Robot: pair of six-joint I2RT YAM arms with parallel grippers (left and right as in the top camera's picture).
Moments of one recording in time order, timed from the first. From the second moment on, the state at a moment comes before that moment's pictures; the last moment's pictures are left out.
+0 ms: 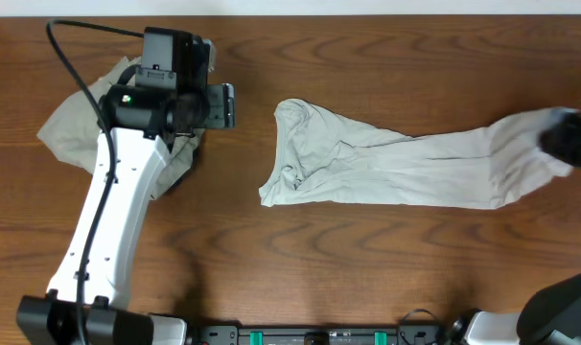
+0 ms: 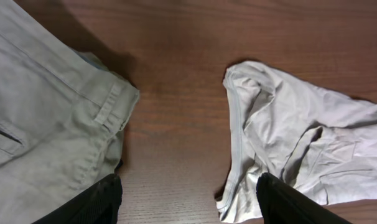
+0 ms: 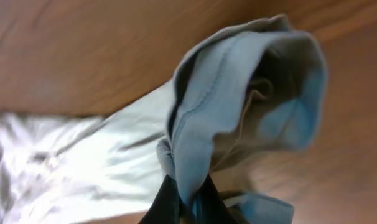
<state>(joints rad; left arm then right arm) -0.16 1.55 1.52 -0.95 0.10 -0.14 -0.54 1.57 1.43 -1.01 -0.37 -0.06</state>
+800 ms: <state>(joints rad) -0.16 1.53 1.52 -0.96 0.10 -0.14 0.12 1.84 1.42 -0.97 -0.29 0.02</state>
